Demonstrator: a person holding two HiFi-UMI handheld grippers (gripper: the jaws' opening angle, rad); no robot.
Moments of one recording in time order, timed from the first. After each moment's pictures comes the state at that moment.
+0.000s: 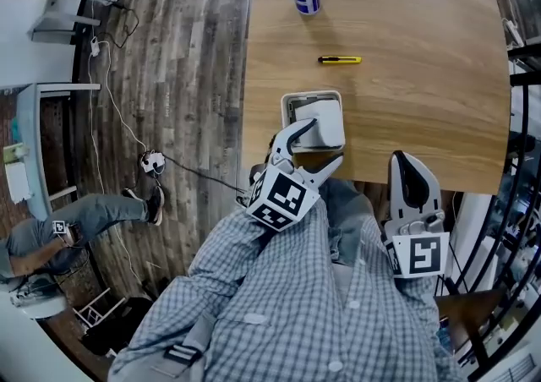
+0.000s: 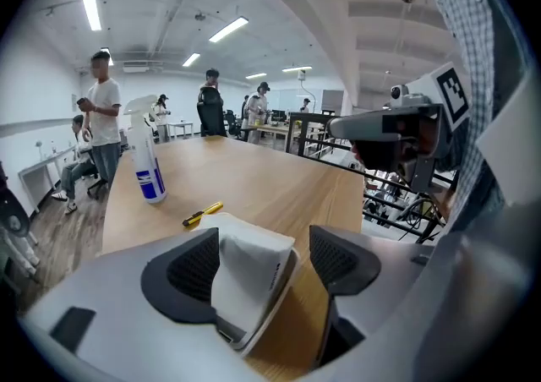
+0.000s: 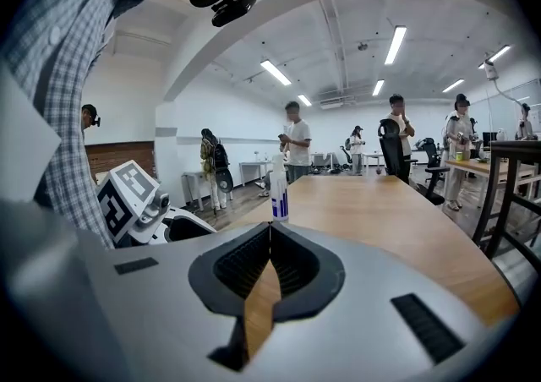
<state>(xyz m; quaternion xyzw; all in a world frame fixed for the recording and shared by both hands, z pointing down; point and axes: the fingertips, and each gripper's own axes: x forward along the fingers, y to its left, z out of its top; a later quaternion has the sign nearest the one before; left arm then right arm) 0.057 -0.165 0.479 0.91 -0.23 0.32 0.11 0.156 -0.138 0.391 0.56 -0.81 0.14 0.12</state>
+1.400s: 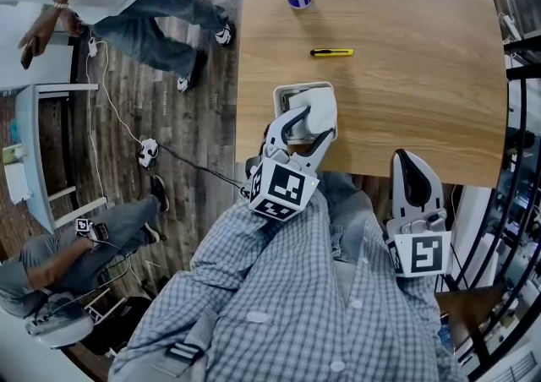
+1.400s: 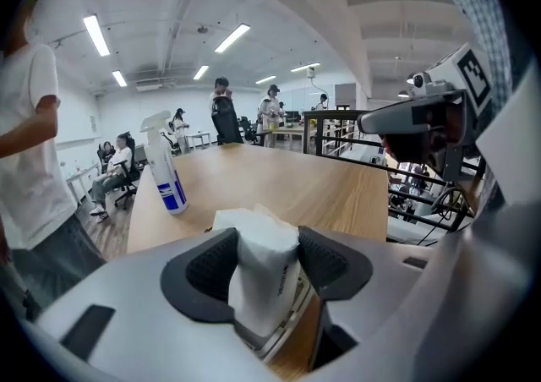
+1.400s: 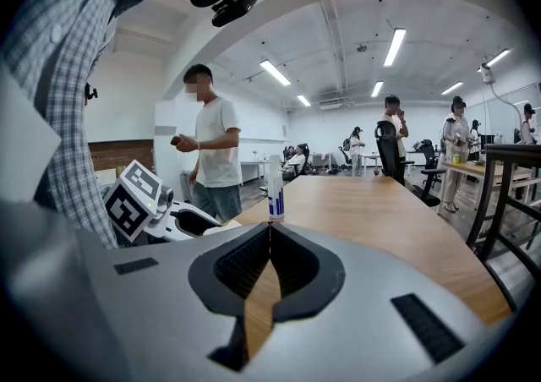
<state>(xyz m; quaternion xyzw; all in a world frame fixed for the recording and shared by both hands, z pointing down) 0.056 -0.182 0.481 0.90 -0.29 0.32 0.06 0.173 -0.120 0.395 0.57 -0.80 0.14 0.12</state>
